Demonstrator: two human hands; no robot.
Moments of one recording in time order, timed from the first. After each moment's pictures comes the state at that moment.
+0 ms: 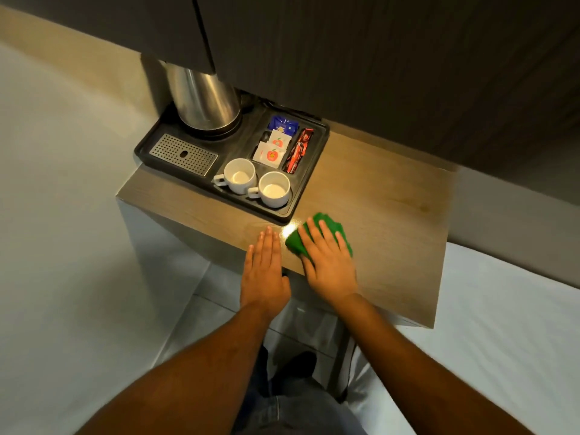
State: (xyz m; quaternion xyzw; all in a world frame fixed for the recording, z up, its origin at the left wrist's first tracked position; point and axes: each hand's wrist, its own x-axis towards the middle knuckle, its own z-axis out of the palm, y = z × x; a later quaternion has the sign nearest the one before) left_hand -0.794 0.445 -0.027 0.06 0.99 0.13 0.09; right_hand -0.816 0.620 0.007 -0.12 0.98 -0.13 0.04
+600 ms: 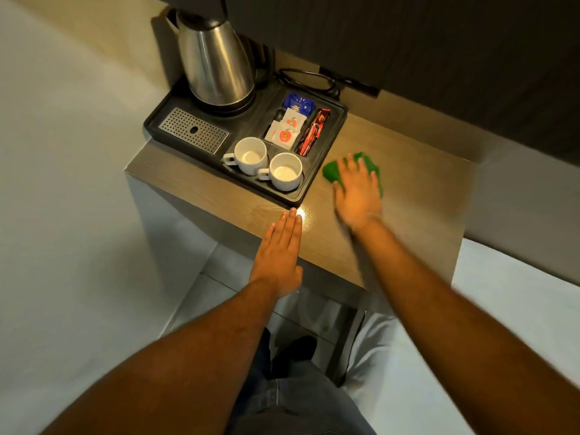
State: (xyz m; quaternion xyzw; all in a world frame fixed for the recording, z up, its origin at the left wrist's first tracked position) left_hand -0.806 0.450 -0.023 0.15 0.97 0.12 0.13; right_hand -0.937 0.652 0.014 -0.01 0.99 -0.12 0.04
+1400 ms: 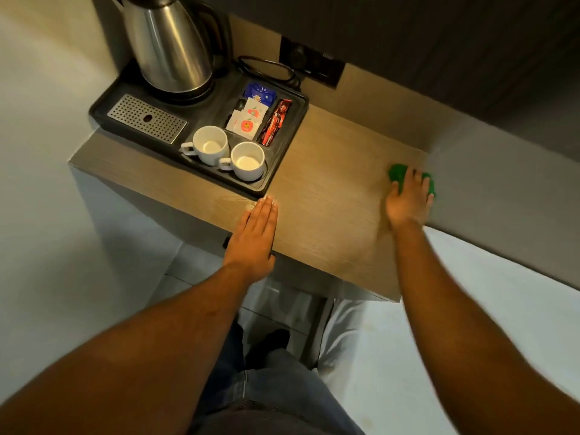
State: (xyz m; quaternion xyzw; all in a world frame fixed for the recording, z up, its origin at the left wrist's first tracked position) left_hand -0.820 0.463 -0.019 0.19 0.97 0.06 0.13; right_hand -0.904 0.826 0.005 0.27 0.96 -0.11 0.02
